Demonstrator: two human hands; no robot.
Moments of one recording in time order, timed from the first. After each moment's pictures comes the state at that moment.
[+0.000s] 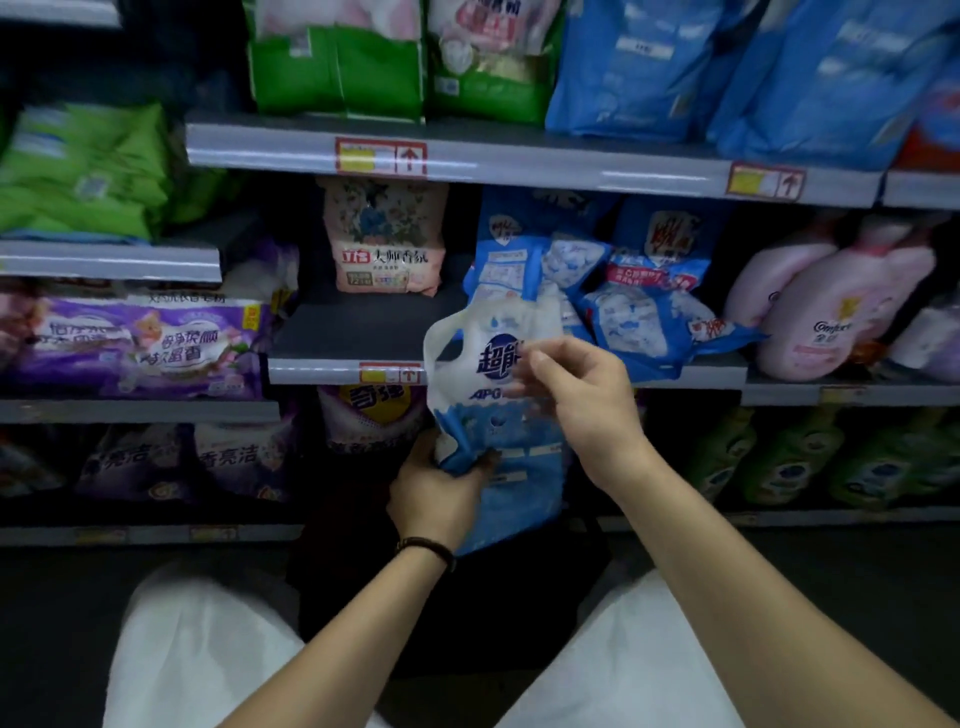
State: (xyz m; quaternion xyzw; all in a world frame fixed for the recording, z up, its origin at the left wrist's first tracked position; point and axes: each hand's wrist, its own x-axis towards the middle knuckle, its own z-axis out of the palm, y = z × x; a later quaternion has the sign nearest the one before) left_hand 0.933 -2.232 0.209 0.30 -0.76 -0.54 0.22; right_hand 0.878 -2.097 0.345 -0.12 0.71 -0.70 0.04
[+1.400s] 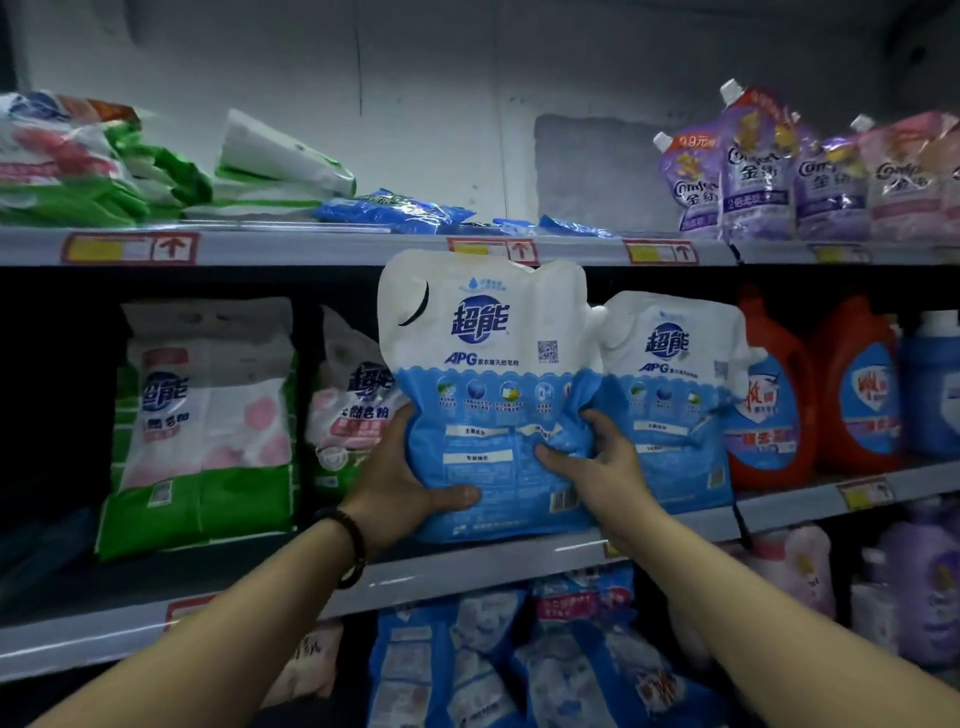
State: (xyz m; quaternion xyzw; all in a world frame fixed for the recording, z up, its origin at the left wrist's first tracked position) left_hand 0.669 -2.255 0.582 -0.16 -0.80 -0.53 0.24; right_hand 0.624 -2.008 0.572 -0.19 0.63 -0.73 -0.17
